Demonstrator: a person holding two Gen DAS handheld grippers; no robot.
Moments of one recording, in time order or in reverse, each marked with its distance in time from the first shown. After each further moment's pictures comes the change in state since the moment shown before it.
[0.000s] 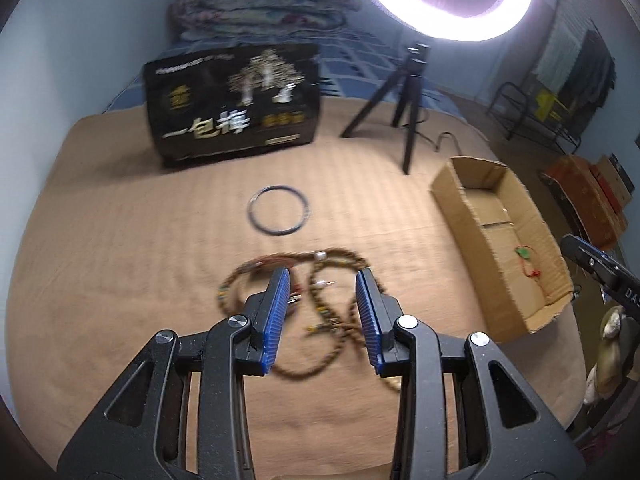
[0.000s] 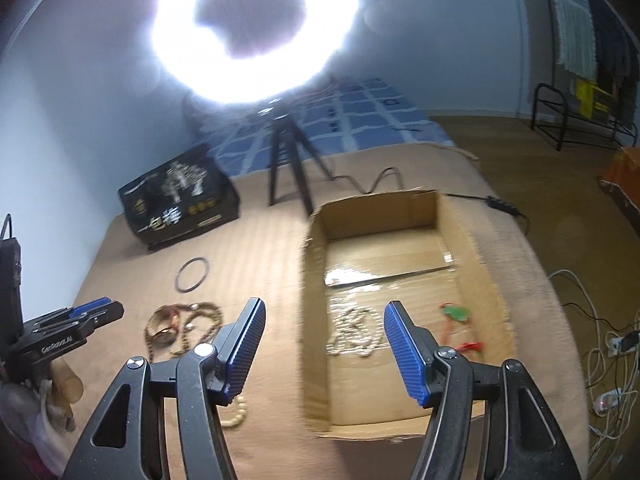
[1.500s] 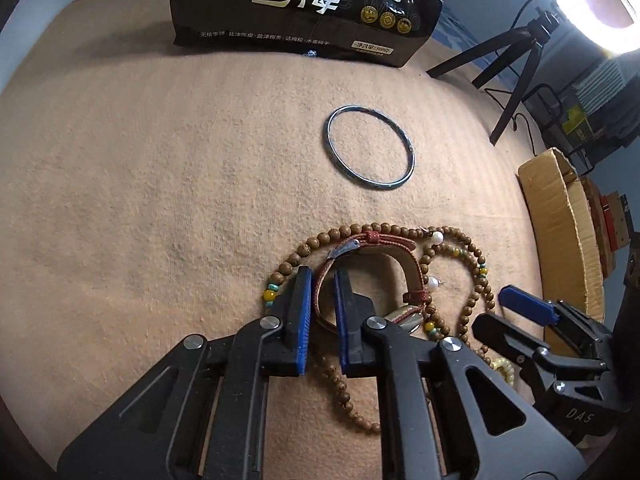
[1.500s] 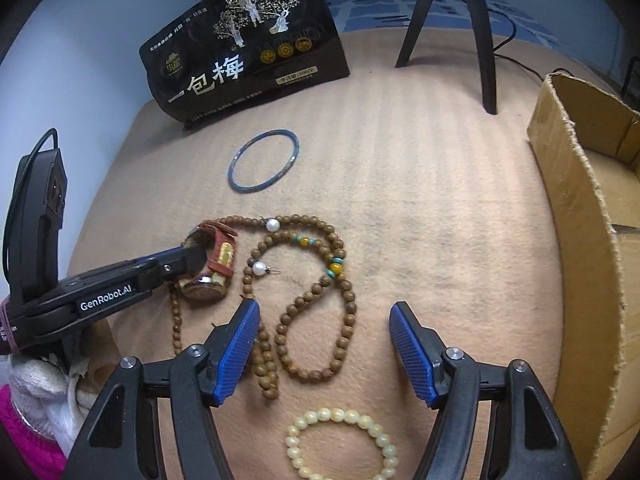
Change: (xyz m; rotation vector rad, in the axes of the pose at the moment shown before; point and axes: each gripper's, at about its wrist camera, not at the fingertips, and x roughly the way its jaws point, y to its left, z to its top) left arm 0.123 0.081 -0.008 -0.193 0.228 -0.064; right arm 0.161 0.115 -0.032 -0.103 0.366 0.185
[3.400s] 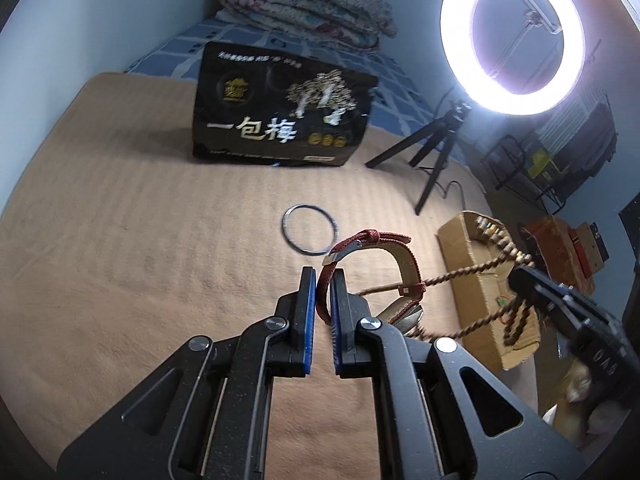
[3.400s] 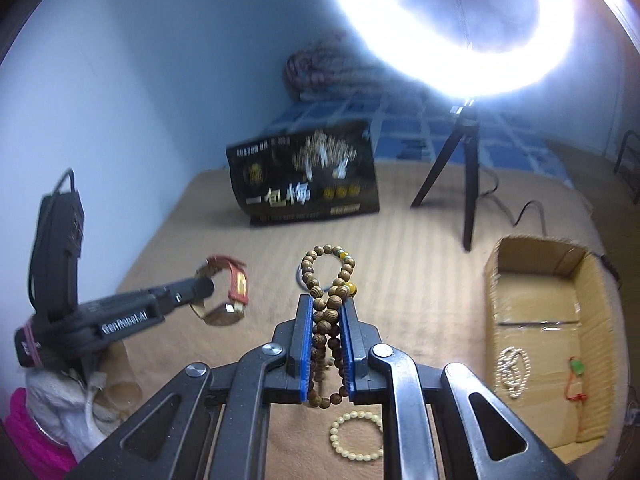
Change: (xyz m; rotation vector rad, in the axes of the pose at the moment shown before) left arm -0.139 -0.027 -0.010 0.015 -0.249 -0.087; right arm -0.158 0.050 0.010 -0.120 -0.328 -0.018
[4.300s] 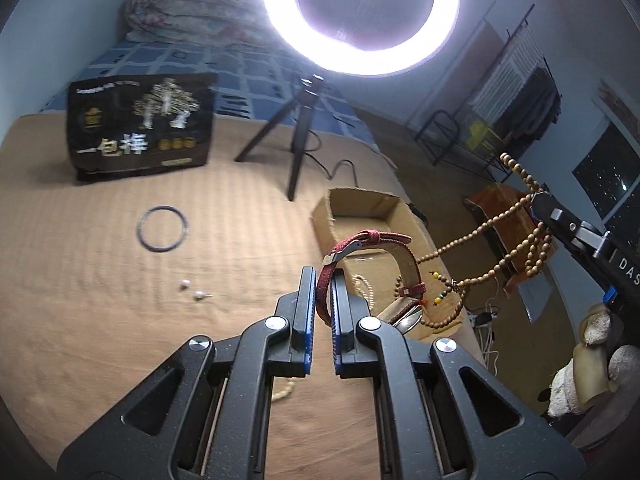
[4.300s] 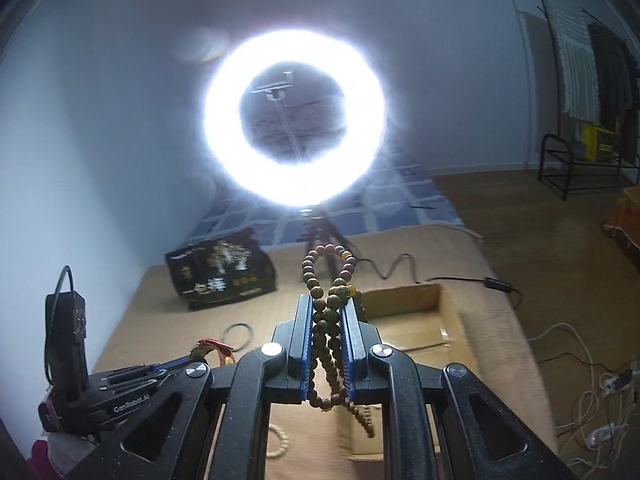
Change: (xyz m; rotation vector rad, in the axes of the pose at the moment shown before) left arm 0.004 -0.147 -0.022 0.142 0.013 -0.178; right arm -0.136 -0.112 -0.004 0.163 -0.230 -0.200
